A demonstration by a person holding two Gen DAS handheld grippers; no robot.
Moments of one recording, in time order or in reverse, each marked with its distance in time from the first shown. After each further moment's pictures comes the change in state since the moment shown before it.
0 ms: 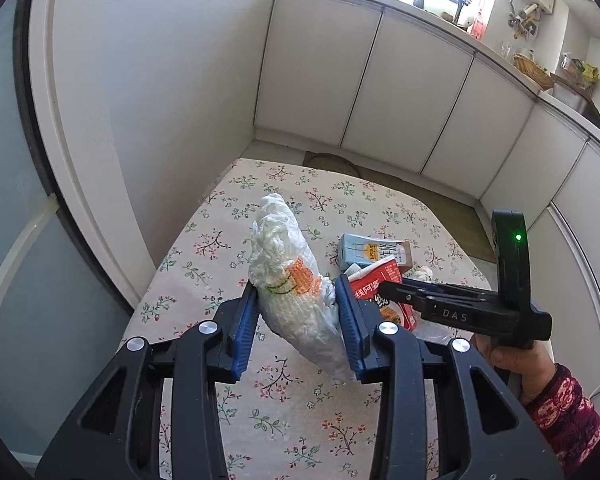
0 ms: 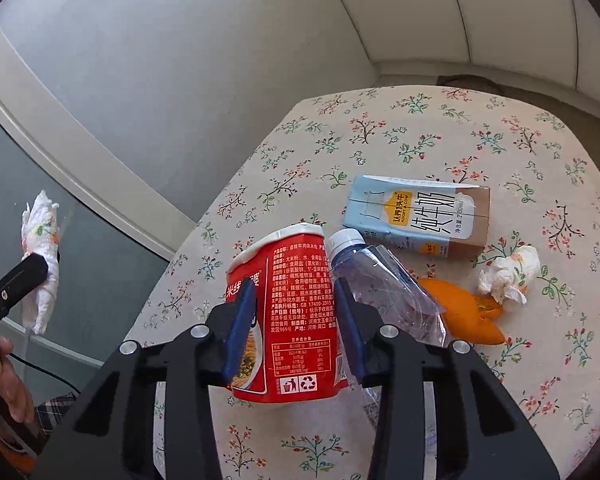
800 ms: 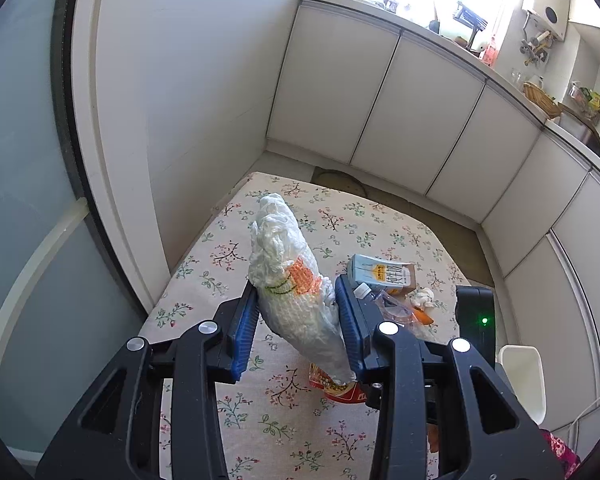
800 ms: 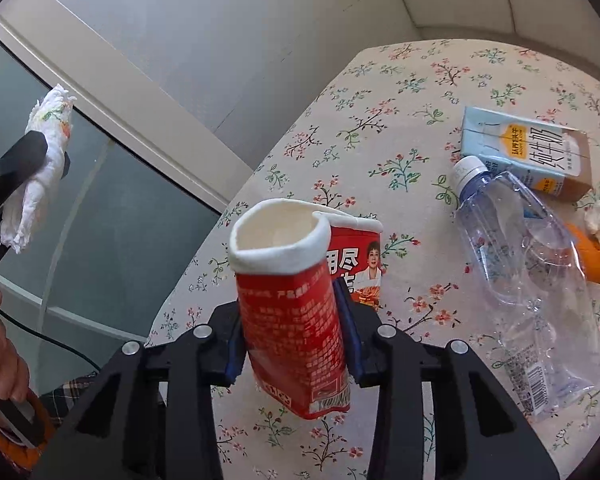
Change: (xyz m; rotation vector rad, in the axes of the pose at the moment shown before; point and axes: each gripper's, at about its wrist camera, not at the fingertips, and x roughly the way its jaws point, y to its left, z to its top) left arm -0.016 0.021 0.010 -0.063 -0.042 -0.005; right arm 0.041 0.054 -0.040 -0.003 0.100 0.113
